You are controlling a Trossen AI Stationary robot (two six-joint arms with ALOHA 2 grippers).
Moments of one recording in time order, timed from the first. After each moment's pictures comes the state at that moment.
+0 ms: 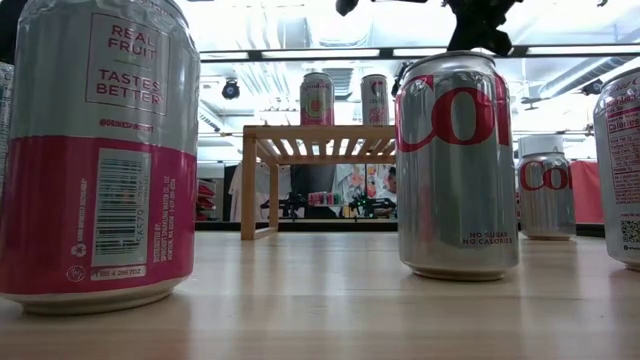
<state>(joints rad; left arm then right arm) 0.04 2.01 2.13 -0.46 -0.33 -0.13 -0.71 1.17 1.46 -1.04 -0.16 0.16</state>
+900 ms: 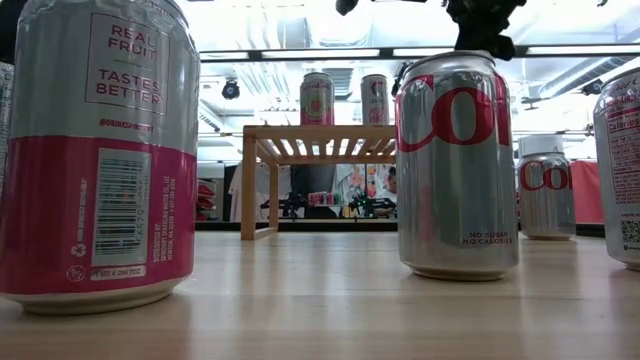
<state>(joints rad) 0.04 2.01 2.13 -0.46 -0.33 -0.13 -0.70 1.18 1.45 -1.10 -0.16 0.16</state>
